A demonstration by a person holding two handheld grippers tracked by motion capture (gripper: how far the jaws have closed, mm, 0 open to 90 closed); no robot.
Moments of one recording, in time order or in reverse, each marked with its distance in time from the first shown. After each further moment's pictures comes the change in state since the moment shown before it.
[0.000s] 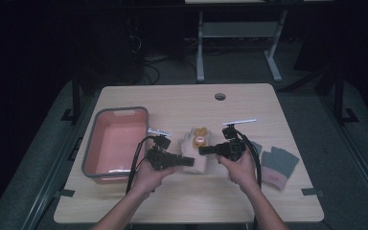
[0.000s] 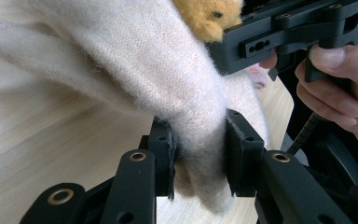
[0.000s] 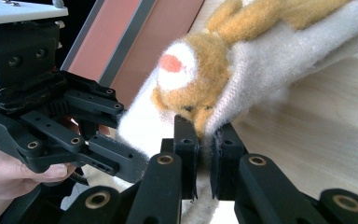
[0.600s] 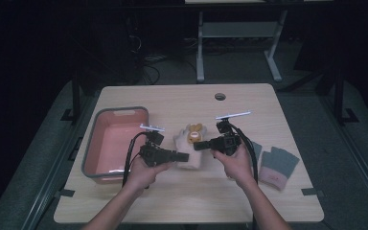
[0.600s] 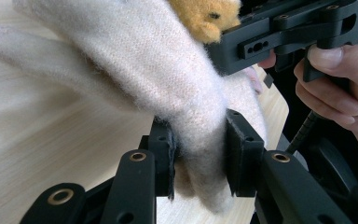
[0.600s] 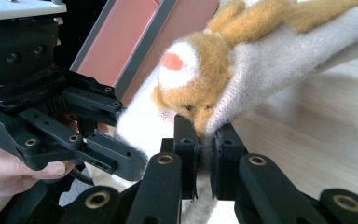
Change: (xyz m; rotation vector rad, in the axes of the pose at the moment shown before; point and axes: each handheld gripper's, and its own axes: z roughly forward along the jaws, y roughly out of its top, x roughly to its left) left arm 0.001 0.007 -0.023 -0.029 0.000 0.008; right arm 0.019 0.018 0.003 0.022 -0.004 -0.041
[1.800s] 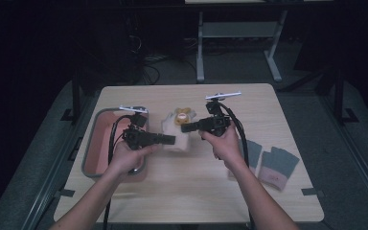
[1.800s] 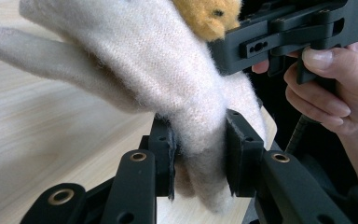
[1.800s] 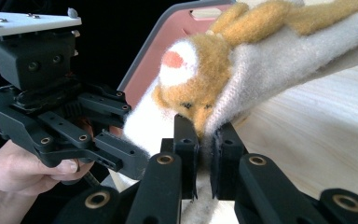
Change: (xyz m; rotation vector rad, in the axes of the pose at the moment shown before) left arm 0.007 0.037 -0.053 -0.062 -0.003 -0.001; right arm 0.031 0.053 0.004 -0.037 0.083 -0.004
